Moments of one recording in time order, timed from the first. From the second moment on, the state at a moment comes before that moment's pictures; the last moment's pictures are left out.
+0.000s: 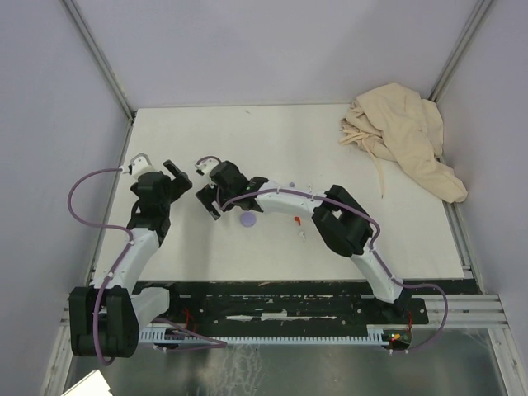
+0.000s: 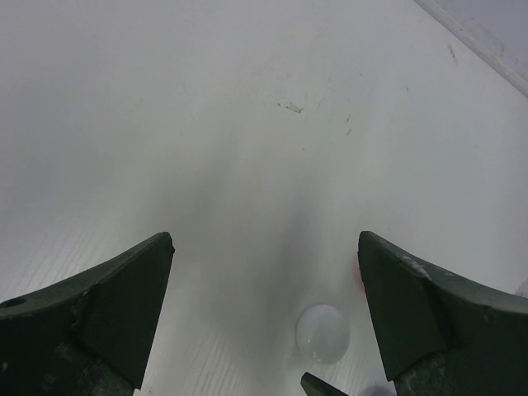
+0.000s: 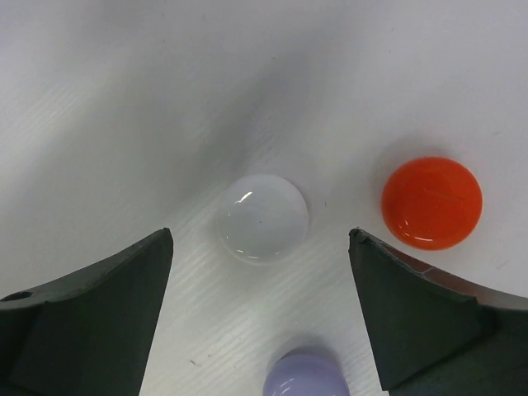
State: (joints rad) left arm -0.02 1.06 0.55 0.10 -0.23 -0.53; right arm 0.98 2.27 1.78 -0.24 0.07 0.11
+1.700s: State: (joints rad) left arm -0.01 1.07 0.55 0.11 -0.20 -0.53; right arm 0.99 2.36 1.87 -0.30 0.09 0.17
